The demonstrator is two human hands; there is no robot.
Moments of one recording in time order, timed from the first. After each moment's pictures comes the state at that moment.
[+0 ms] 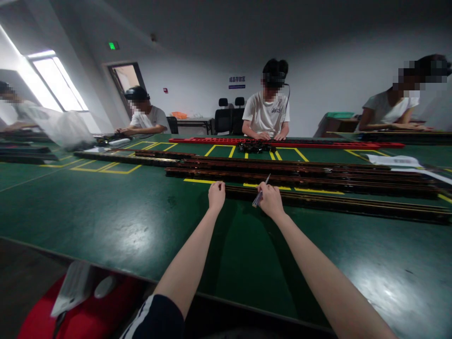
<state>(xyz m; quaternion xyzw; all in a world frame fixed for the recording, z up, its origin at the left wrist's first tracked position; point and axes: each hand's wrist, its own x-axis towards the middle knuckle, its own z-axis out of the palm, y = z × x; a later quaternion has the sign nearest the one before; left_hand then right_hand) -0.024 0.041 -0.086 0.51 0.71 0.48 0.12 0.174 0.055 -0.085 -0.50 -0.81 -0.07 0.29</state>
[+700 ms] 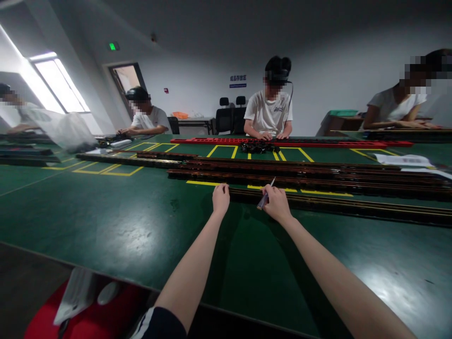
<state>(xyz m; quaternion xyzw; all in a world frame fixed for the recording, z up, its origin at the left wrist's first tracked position) -0.023 0.037 -0.083 0.50 0.69 0.50 0.16 0.176 0.057 -0.088 -0.48 -0.82 -0.05 0.31</state>
